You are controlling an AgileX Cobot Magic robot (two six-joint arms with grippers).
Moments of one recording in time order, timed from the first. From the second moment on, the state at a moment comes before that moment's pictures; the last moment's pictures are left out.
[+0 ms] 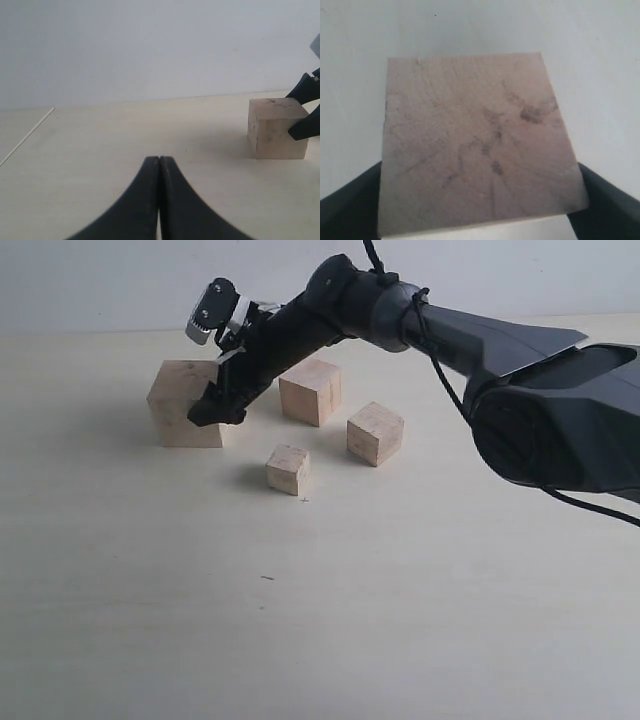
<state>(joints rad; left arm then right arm) -0.01 0.01 0.00 0.26 0.21 -0.14 0.65 2.70 -2.38 0.80 0.86 -1.27</state>
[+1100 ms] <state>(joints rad) -0.01 0.01 0.00 0.26 0.21 -0.14 0.89 2.41 -2.13 0.47 1.23 -0.96</state>
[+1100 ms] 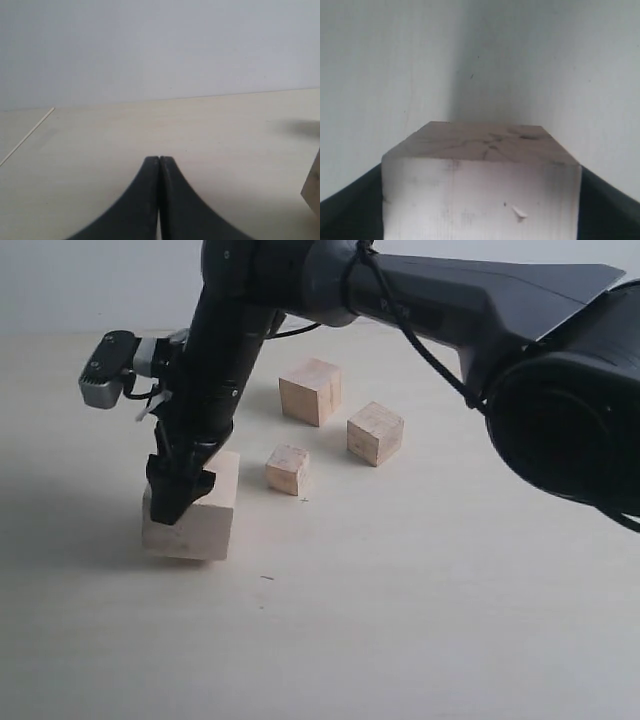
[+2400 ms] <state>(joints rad) -0.01 0.01 0.00 0.26 0.21 -0.14 0.95 2.40 -2.15 0.47 1.13 -0.83</state>
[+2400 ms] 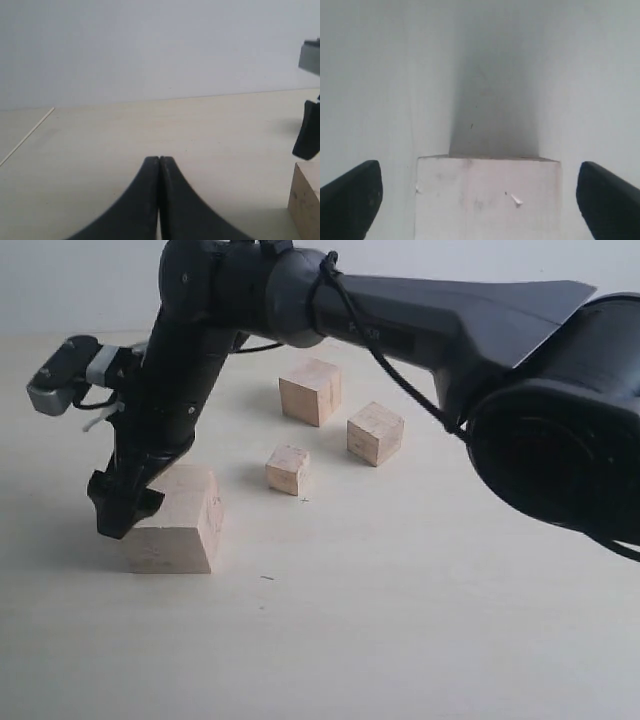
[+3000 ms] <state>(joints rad) -0.01 0.01 0.00 0.26 0.21 -0.14 0.75 2.09 -2.29 0.05 1.21 -0.37</state>
